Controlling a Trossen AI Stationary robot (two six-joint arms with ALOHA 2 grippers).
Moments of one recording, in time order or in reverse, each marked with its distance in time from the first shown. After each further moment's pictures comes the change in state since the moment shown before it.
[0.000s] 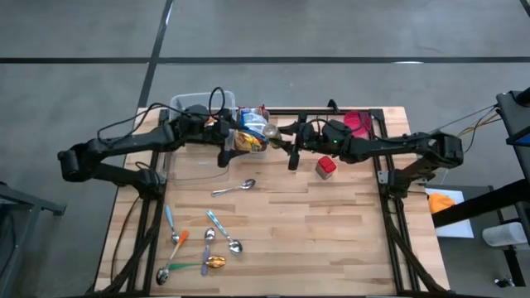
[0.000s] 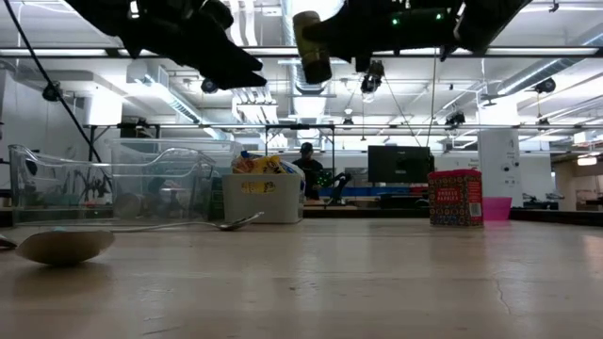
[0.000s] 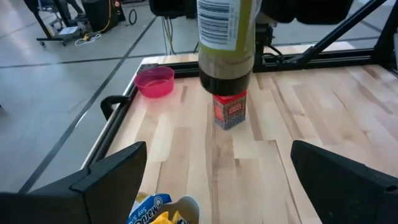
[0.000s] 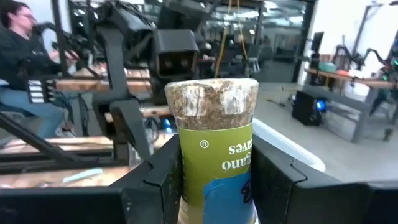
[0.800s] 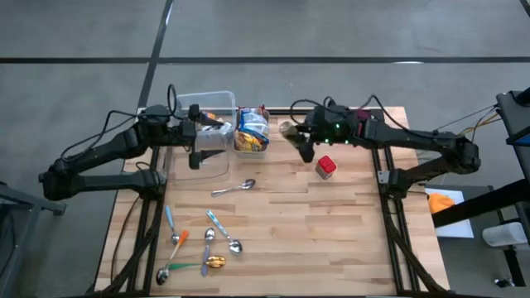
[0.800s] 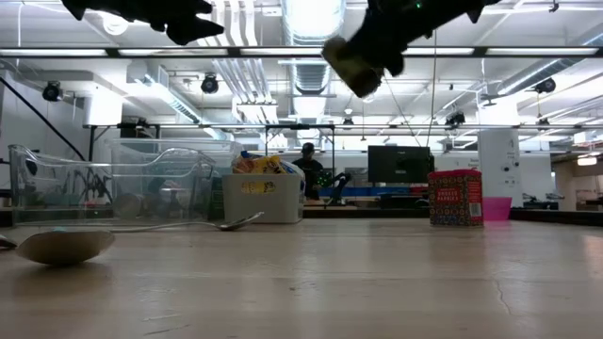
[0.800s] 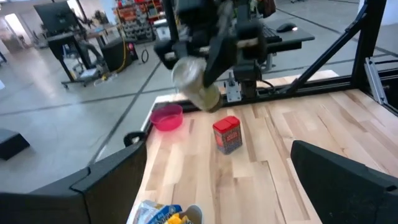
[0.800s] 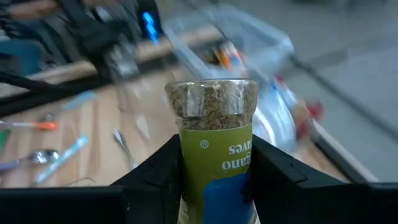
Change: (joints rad) left arm 0.005 -0.374 0.000 -0.231 0.000 0.038; right arm -0.063 -0.187 0.178 -0.809 0.014 0.169
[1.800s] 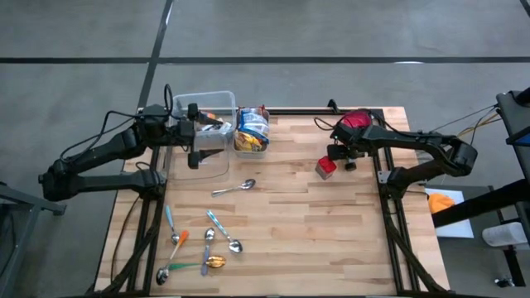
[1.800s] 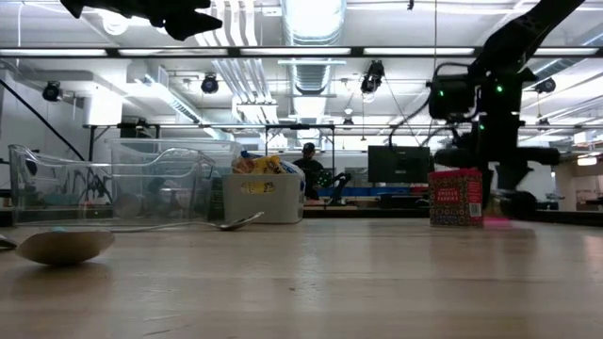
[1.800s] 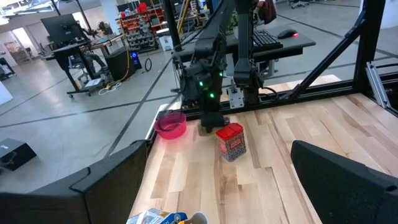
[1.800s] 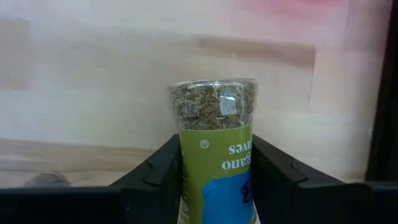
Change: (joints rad) left arm 0.000 -0.021 0.000 0.016 0.000 0.014; right arm -0.325 0.031 -0.366 -0.618 0.233 0.757
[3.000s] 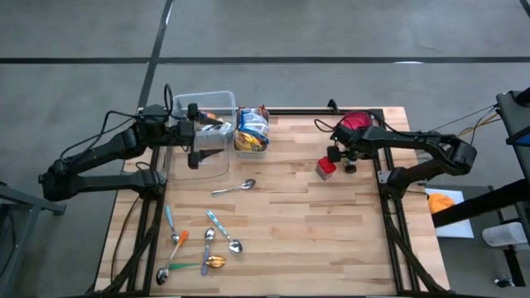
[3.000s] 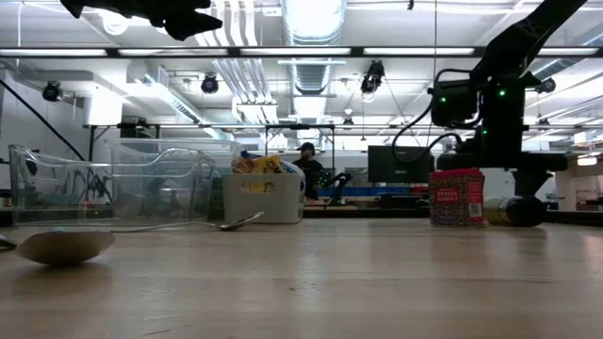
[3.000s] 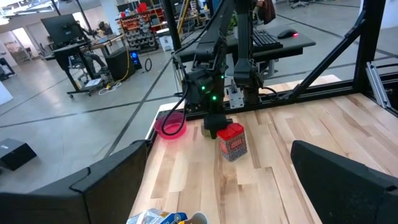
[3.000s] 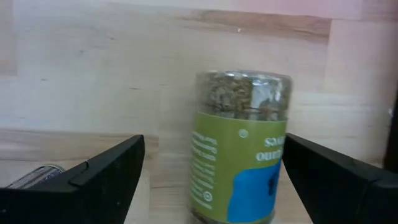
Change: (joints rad) left arm 0.000 0.000 0.000 0.000 0.000 0.000; right arm 0.001 0.031 -0.031 0.008 -0.043 0.038
